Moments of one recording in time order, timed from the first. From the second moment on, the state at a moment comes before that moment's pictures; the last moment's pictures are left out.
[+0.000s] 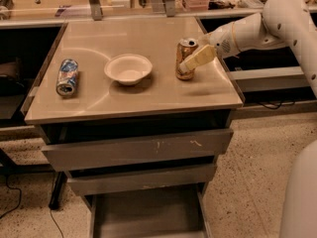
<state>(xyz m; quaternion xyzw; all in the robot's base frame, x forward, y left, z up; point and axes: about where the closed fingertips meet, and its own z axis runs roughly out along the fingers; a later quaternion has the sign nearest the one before) 0.727 -0.116 0.876 -0.46 0.74 0.27 0.41</state>
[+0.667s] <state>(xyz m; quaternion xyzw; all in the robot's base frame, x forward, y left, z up) 0.724 -0.105 0.866 -0.44 0.73 0.30 0.42</state>
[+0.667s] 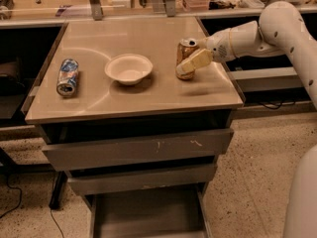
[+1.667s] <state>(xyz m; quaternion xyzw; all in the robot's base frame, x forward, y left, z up) 0.724 -0.105 0.865 -0.44 0.73 0.30 0.42</state>
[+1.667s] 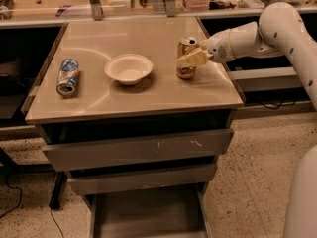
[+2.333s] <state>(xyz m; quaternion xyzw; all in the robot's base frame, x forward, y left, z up) 0.726 -0.100 0.870 -0.45 0.73 0.30 0.42</state>
